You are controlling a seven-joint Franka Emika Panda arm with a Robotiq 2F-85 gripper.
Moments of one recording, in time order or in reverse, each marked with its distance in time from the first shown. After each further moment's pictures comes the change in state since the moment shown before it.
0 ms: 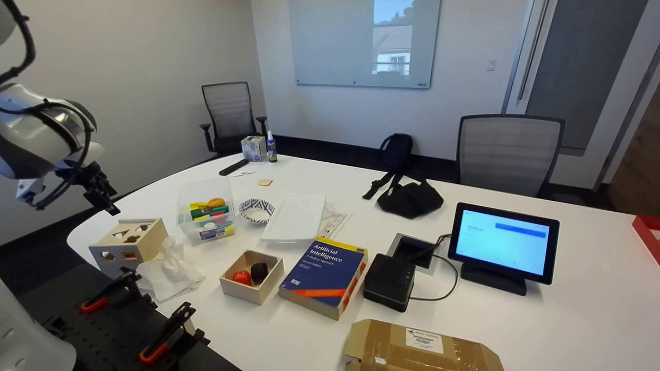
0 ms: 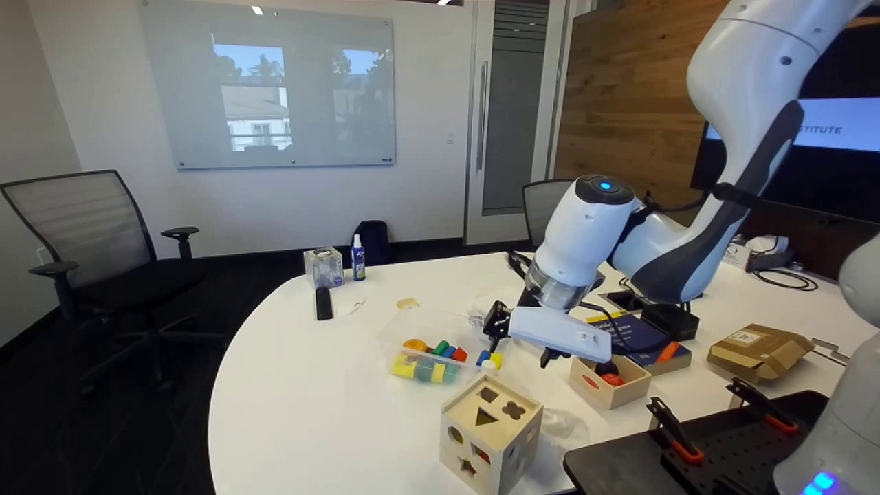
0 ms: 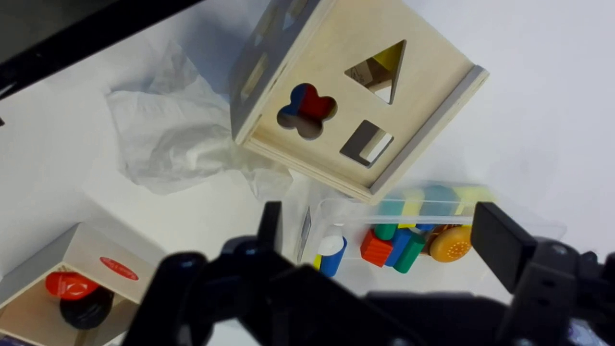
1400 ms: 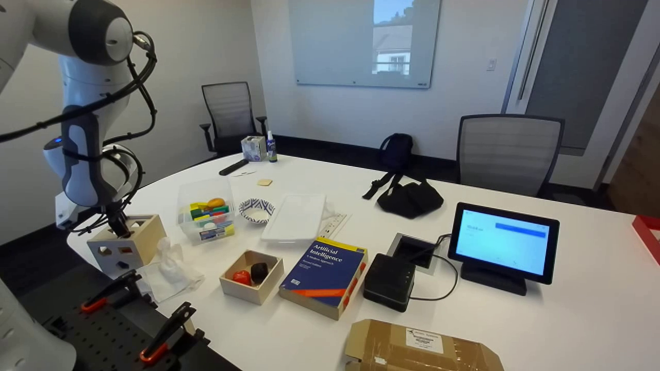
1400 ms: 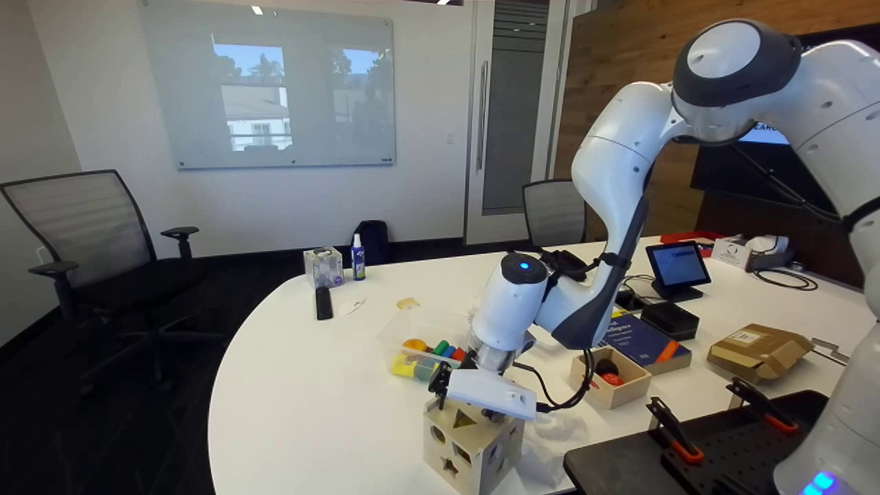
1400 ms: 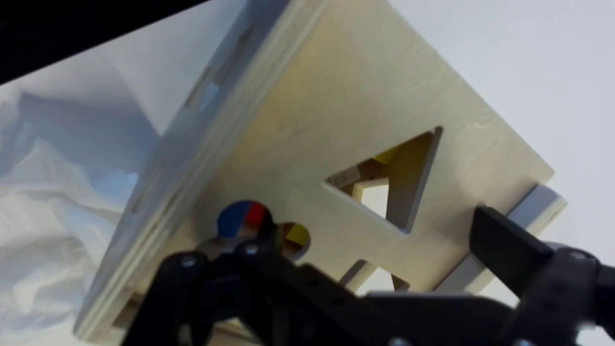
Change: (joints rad) arm 0.236 0.665 -0.219 0.455 -0.479 -0.138 0.264
